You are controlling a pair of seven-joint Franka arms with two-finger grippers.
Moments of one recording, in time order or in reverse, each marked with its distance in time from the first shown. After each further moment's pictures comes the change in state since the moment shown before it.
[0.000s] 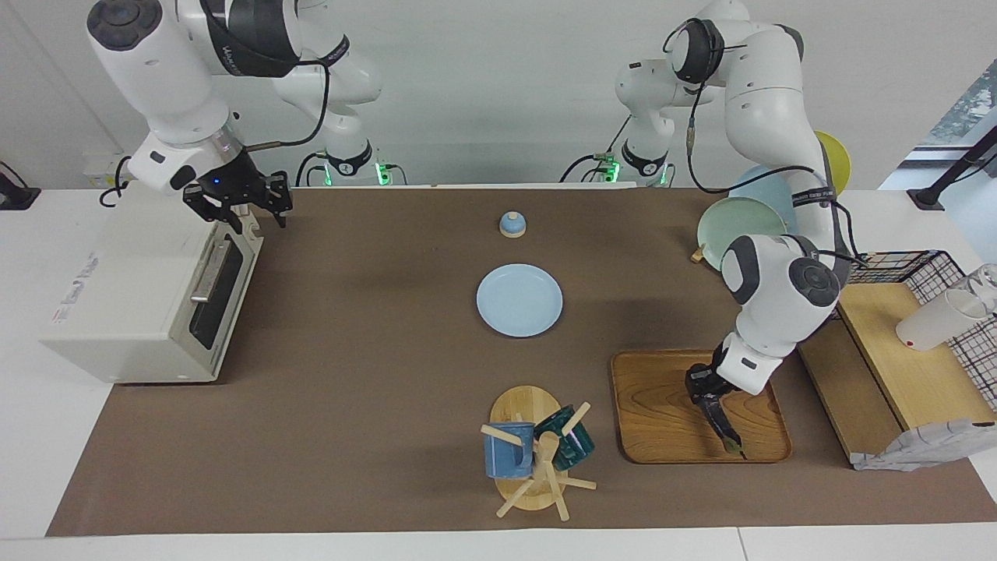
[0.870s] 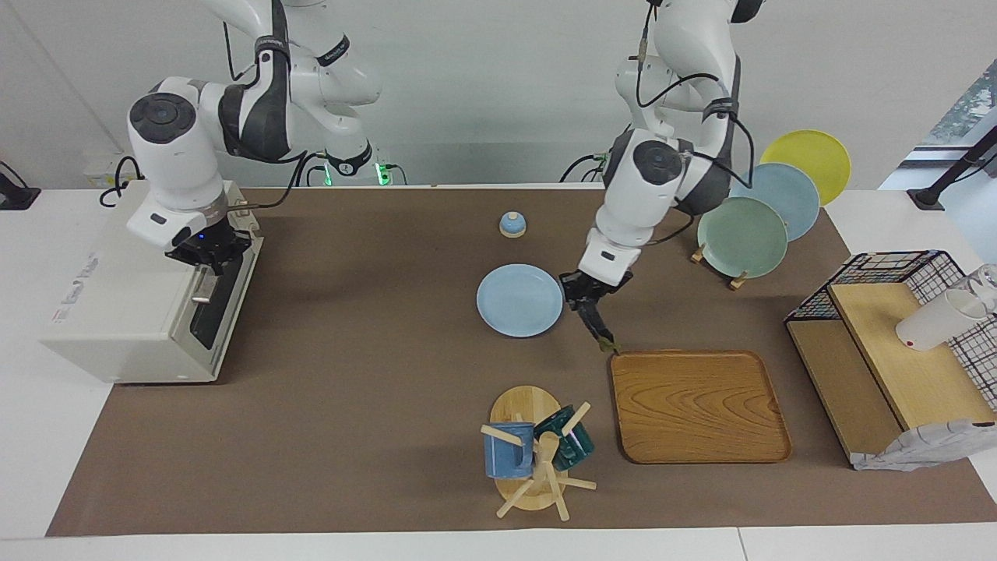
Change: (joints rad) left arm -0.131 -0.364 0.008 -0.308 -0.083 -0.074 -0.222; right arm -0.102 -0.039 -0.019 -0.181 -0.106 0.140 -0.164
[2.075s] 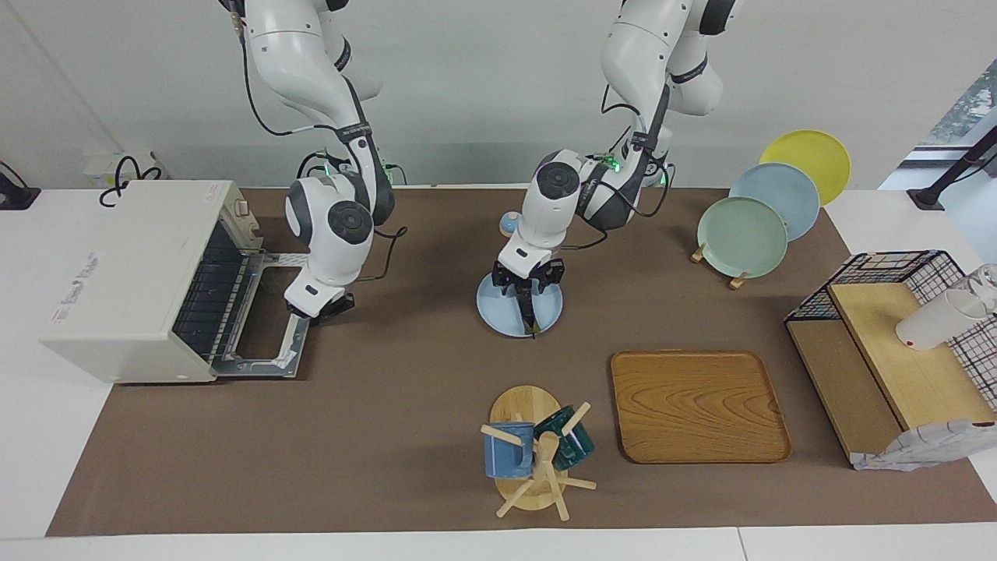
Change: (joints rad) left arm -0.427 0.056 -0.032 -0.225 0.003 0.251 -0.303; right arm 0.260 0.177 0.009 -0.244 -0.377 0.336 0.398
